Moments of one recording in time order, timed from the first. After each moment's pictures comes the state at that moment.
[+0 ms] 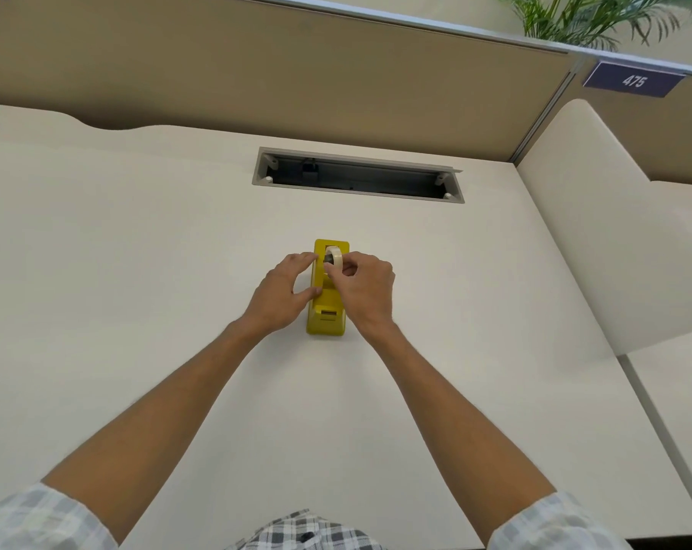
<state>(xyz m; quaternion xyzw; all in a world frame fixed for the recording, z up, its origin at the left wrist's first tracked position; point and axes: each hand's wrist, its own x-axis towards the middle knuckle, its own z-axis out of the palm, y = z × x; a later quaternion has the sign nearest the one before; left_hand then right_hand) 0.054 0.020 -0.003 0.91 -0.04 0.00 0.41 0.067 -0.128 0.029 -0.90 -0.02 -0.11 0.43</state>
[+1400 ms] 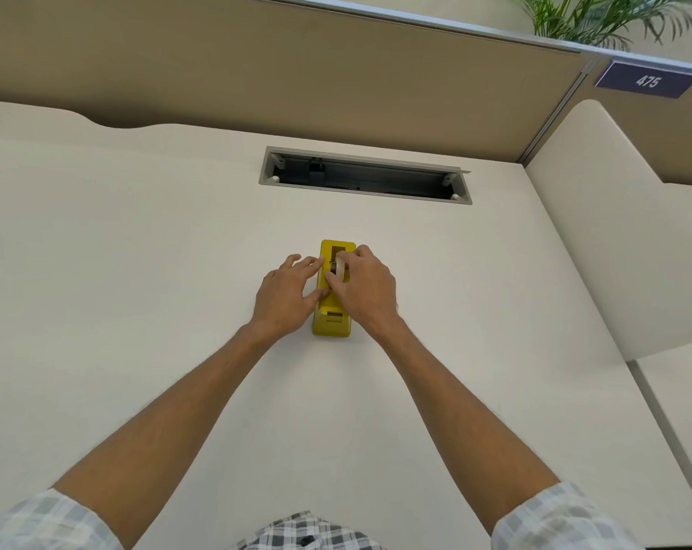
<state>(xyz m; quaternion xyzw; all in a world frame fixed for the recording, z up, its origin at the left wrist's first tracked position) 0.051 0.014 -0.001 0.96 -0.02 0.02 0.29 0.077 -0.128 0.025 -0.97 -0.10 -0.06 0.23</state>
